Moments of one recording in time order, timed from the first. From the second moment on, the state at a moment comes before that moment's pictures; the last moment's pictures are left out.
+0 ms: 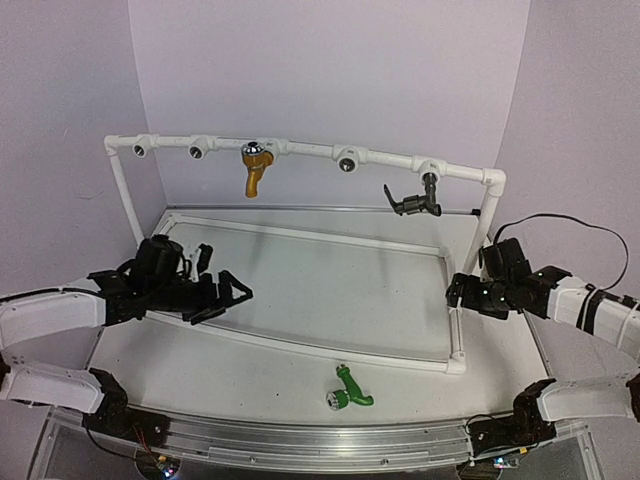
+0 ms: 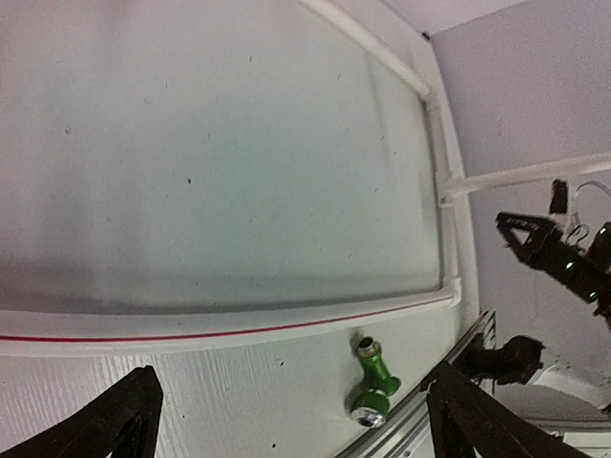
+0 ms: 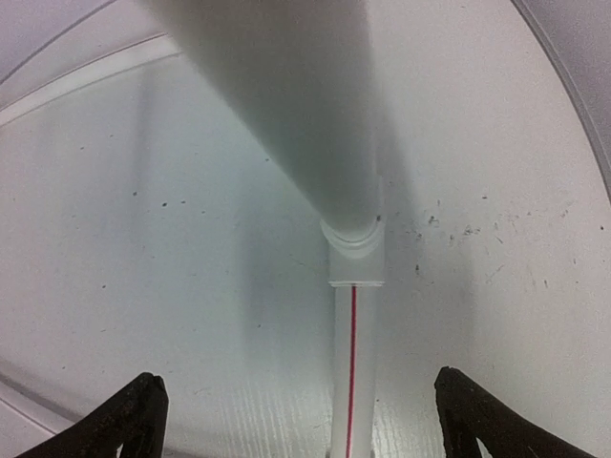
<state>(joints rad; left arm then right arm) -0.63 1.07 0.60 -0.16 0.30 -0.81 0.40 1.09 0.67 -0.48 0.19 0.55</state>
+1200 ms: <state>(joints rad) -1.09 1.67 0.98 -0.14 0.01 -0.84 -0.03 2.03 1.29 0.02 0.14 0.38</state>
